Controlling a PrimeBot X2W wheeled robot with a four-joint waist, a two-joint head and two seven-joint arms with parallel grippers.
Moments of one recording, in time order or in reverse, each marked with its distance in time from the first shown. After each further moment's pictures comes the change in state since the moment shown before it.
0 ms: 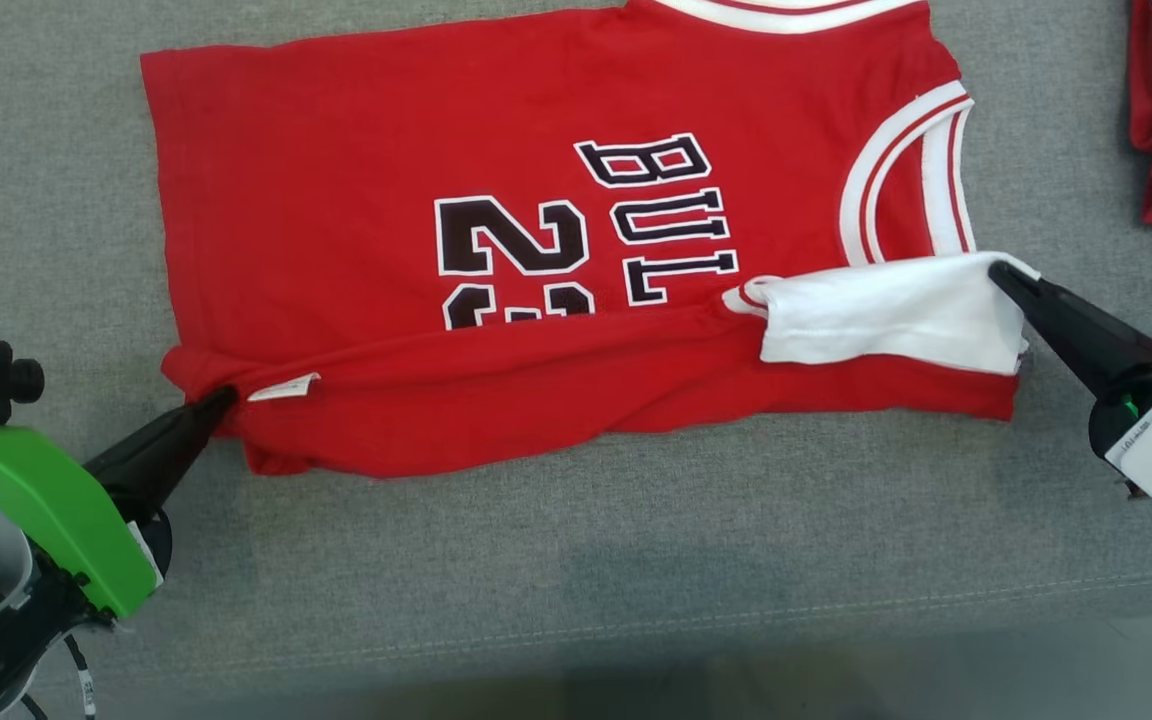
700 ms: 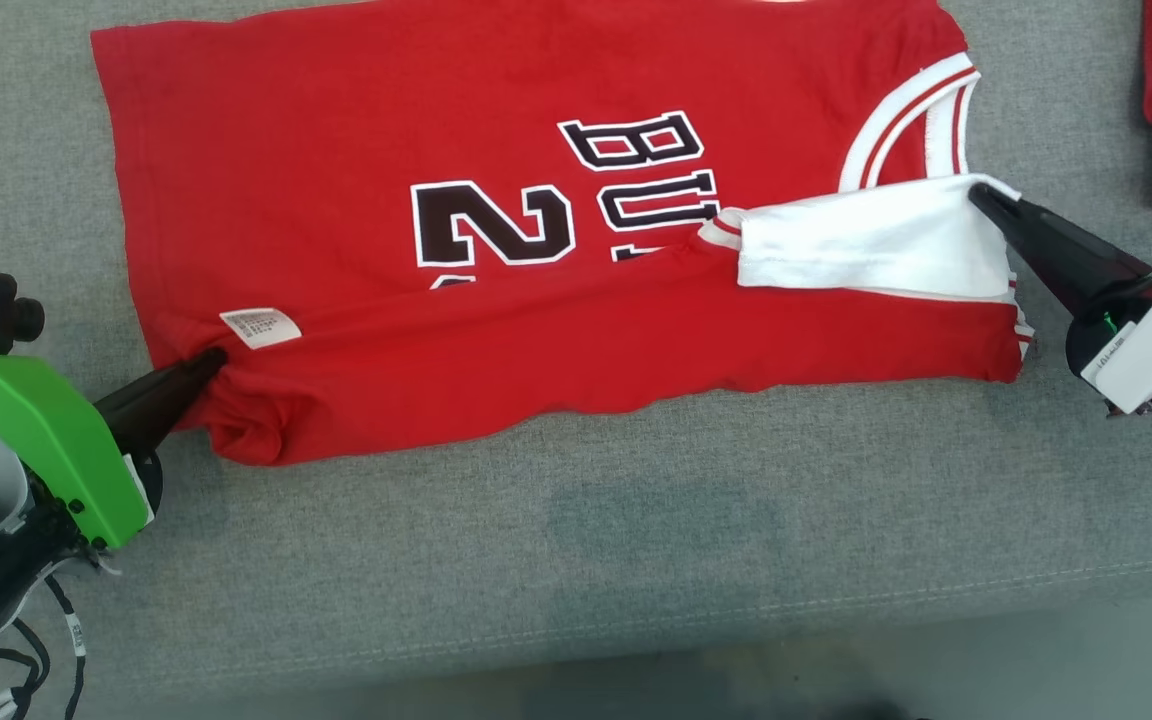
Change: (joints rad) left arm -0.155 -0.018 -0.042 0.121 0.000 0.018 0.116; right arm -0.194 0.050 0.055 0.112 -0.032 0.018 0.053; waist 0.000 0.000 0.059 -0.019
